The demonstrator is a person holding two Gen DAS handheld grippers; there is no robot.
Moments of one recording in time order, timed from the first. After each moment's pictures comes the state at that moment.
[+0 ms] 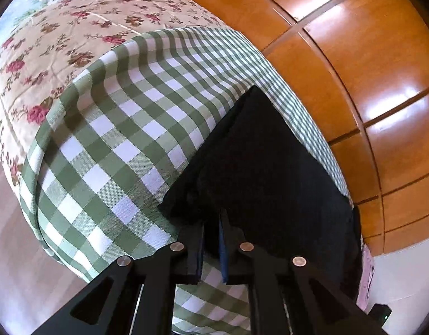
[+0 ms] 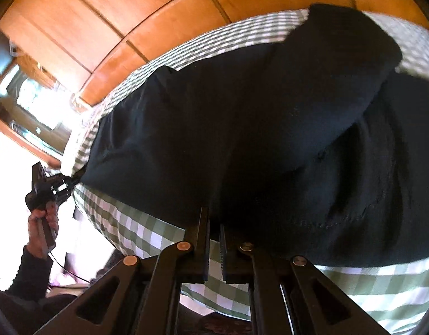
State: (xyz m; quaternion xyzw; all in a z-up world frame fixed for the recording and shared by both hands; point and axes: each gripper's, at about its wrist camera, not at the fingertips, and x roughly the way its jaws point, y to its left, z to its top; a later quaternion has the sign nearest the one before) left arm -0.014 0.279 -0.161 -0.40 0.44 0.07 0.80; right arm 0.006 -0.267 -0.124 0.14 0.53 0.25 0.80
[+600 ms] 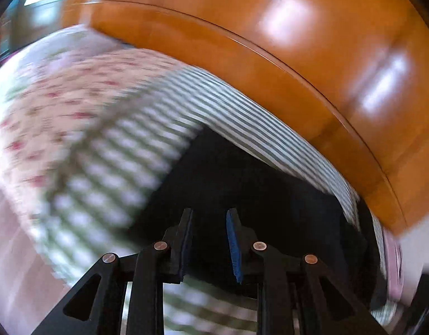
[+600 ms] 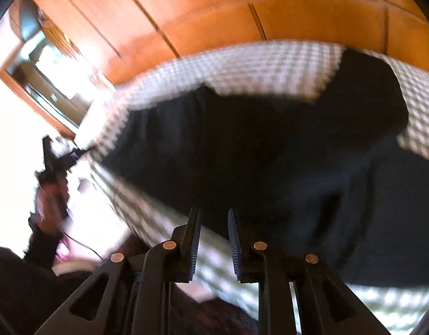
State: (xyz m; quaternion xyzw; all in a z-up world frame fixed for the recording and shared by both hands) left arm -0.006 0.209 -0.096 -0.26 0.39 0.05 0.88; right arm 0.024 -0.276 -0.051 0.11 0.50 0.33 0.79
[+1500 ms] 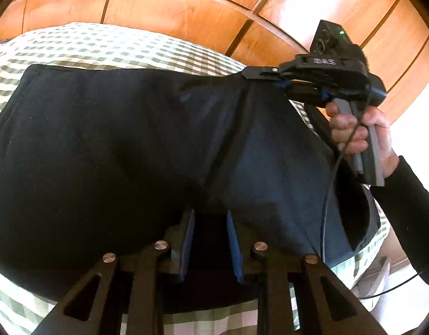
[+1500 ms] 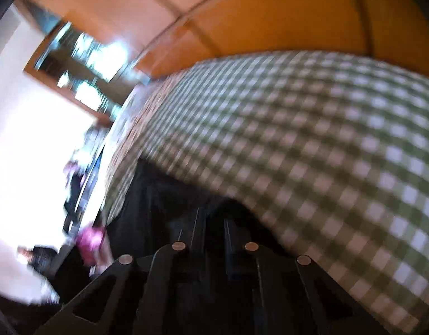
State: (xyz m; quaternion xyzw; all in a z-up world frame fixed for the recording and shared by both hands) left arm 0.036 0.075 -0.147 -0.18 0.47 -0.14 0.85; right arm 0.253 -0.106 -0.110 0.12 0.53 0.43 0.72
